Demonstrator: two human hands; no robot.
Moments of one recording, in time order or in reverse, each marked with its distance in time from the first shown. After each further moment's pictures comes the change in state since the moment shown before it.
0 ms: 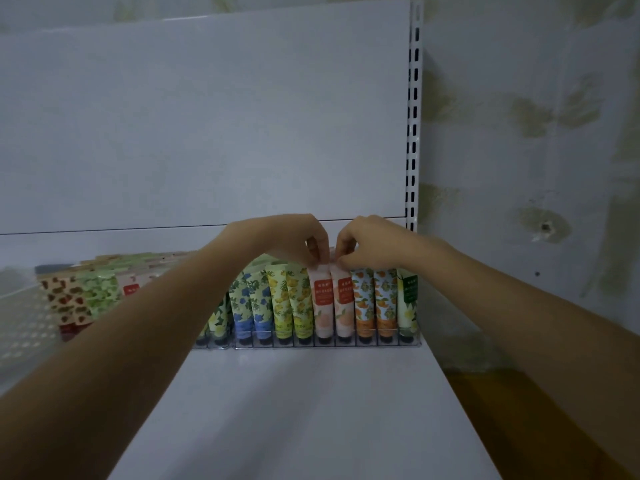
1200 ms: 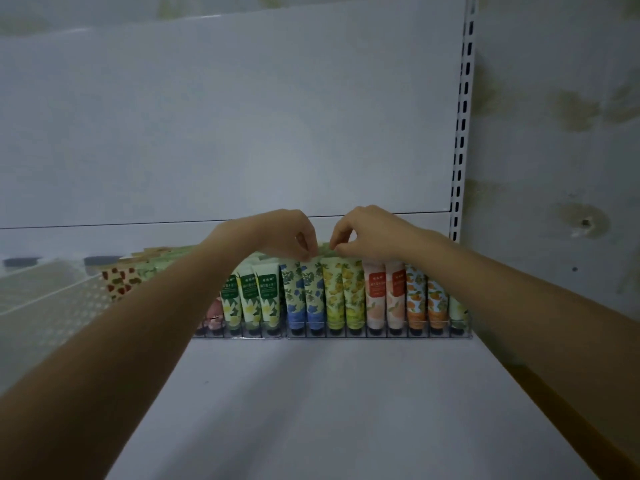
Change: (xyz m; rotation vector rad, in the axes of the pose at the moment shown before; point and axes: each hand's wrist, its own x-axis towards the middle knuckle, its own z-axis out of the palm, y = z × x) left_hand -0.051 -0.065 -0.005 -0.032 0.064 -0.088; right_hand 0.036 -0.058 0.019 -0.010 0.047 -0.060
